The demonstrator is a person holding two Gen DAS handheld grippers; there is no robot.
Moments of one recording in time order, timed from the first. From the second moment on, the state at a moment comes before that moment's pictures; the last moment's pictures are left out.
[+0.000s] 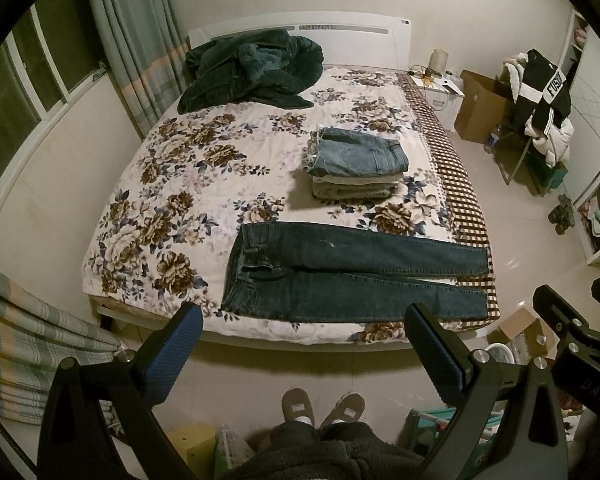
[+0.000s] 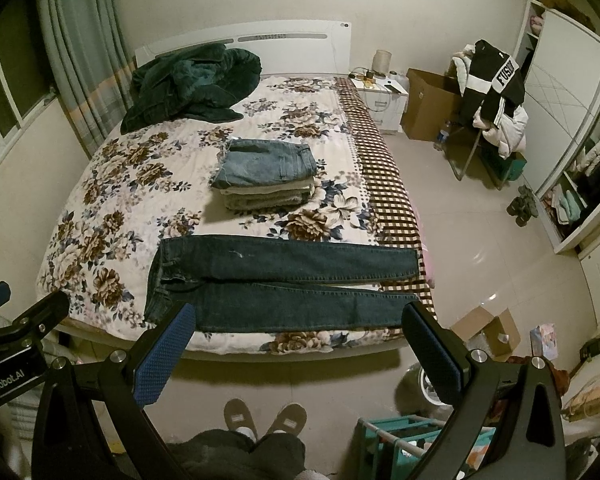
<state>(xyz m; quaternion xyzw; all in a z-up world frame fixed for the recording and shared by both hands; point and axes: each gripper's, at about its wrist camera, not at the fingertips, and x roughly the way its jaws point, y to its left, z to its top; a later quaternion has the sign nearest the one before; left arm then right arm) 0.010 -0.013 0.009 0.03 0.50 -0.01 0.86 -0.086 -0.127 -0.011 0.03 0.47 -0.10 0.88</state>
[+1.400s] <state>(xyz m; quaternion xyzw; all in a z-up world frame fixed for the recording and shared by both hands) 0.292 0.027 -0.257 -0.06 0.65 0.17 0.74 0.208 -0.359 -0.362 0.19 0.60 -0.23 0.74</state>
